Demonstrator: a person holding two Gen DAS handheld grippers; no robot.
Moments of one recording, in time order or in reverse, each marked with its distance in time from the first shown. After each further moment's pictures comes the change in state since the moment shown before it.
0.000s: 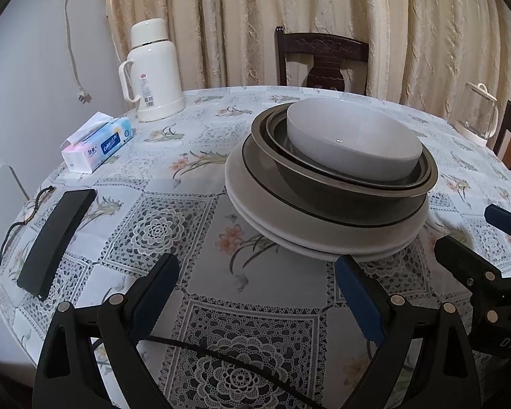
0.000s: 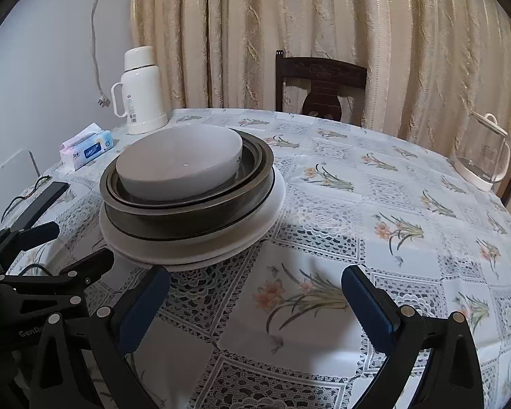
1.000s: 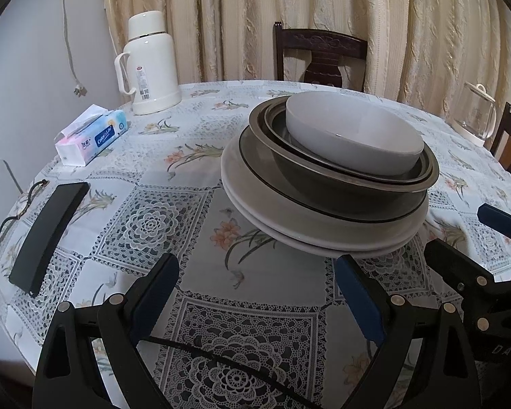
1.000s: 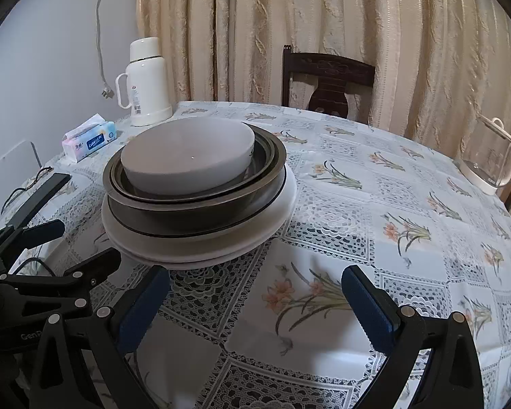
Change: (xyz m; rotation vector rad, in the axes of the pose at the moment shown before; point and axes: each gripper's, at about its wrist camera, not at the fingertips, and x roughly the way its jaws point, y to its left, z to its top) left arm 0.009 0.001 -0.004 -0.009 0.018 -0.024; right arm 0.004 0.006 -0.001 -0.027 0.023 0.008
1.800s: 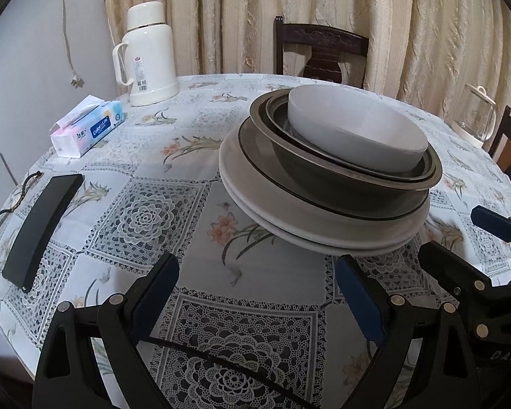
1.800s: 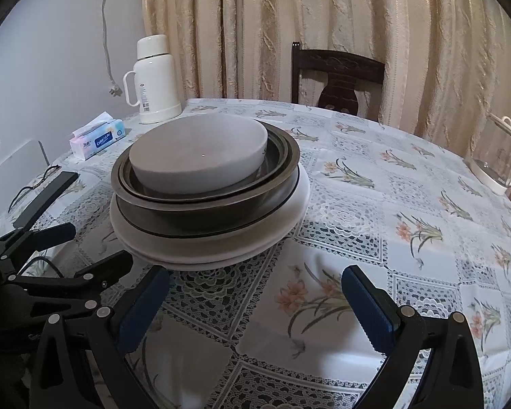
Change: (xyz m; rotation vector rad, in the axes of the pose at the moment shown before) left arm 0.006 0.004 0.000 -0.018 0.026 -0.021; right arm 0.003 0.002 0.001 -0.008 0.012 0.047
